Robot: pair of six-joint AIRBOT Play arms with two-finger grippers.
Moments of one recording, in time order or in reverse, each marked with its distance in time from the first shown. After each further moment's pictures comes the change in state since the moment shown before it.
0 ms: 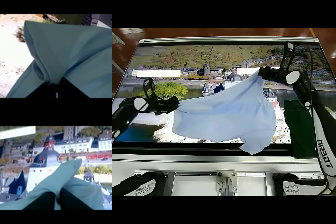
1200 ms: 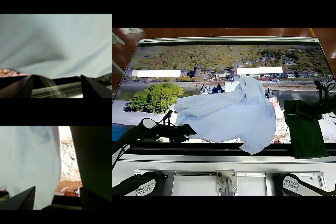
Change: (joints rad) left arm -0.002 0.005 -0.381 -0.516 -0.140 0.378; right arm -0.527 0.208 -0.191 -0.137 0.887 -0.110
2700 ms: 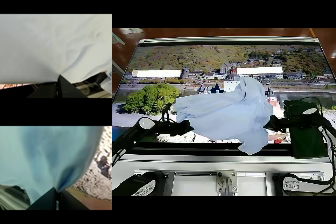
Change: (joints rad) left arm -0.047 0.135 0.053 0.024 0.066 0.041; right arm 0.146 -0.164 -0.335 0.369 -0.212 -0.153
